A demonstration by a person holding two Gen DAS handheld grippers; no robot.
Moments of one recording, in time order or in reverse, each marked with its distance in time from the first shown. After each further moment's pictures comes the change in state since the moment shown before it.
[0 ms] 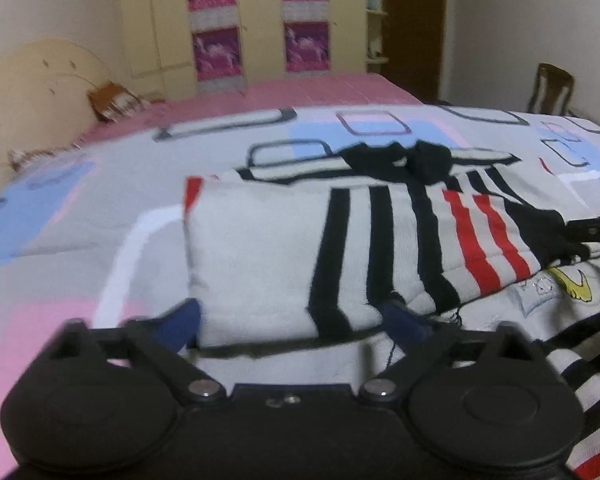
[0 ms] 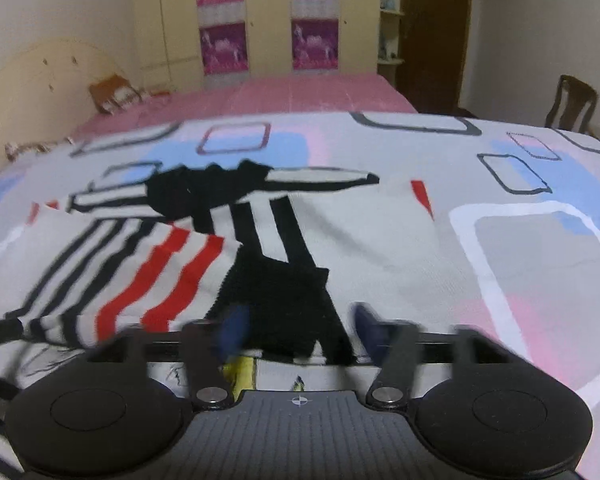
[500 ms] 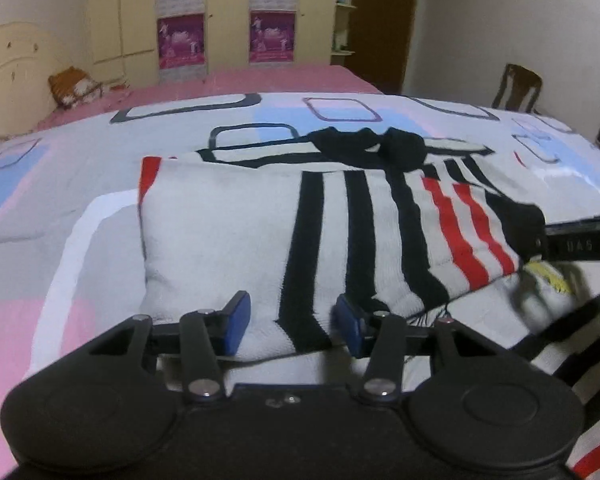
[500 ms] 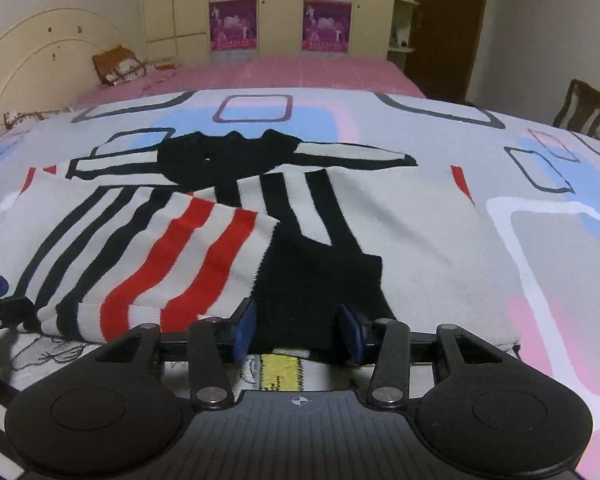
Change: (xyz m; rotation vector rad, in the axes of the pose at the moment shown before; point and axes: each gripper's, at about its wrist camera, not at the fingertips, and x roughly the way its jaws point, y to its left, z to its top) left arm 0.031 0.010 0.001 -0.016 0.043 -0.151; right arm 0.042 0.040 -0.003 -0.064 0.080 -0.044
